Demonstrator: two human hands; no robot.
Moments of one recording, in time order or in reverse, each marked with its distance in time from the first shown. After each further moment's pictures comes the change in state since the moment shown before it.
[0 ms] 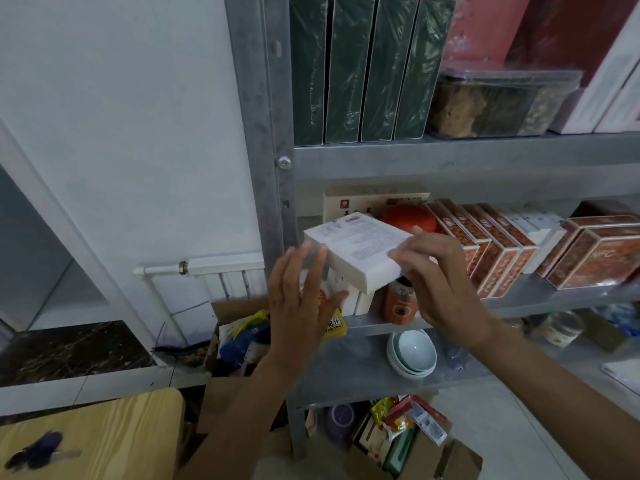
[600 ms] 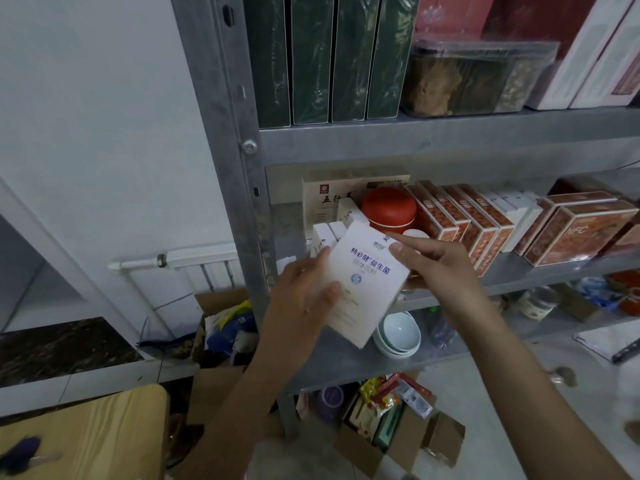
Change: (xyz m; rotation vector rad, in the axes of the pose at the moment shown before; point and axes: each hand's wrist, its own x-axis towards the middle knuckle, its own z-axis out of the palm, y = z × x) left_hand 0.017 0.036 -0.041 -0.698 -0.674 -0.639; right_hand 0.014 -0.018 -0.030 0.840 -0.025 1.220
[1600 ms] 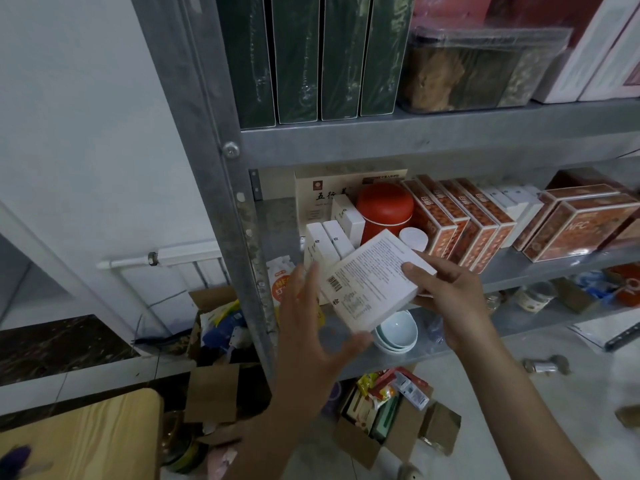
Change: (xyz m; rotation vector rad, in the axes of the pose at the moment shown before) left_hand -0.015 -0.015 0.037 0.056 0.109 0.098; right_hand 0.000 0.034 -0.013 0.164 0.247 0.170
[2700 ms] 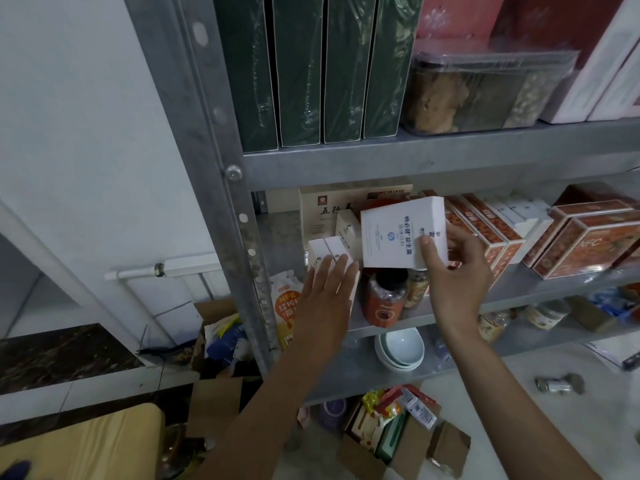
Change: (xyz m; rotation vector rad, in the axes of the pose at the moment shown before) left_hand 0.078 -0.041 0.031 0.843 -0.214 0.209; right_hand 0.043 0.000 0.018 -0.285 0.388 -0.482
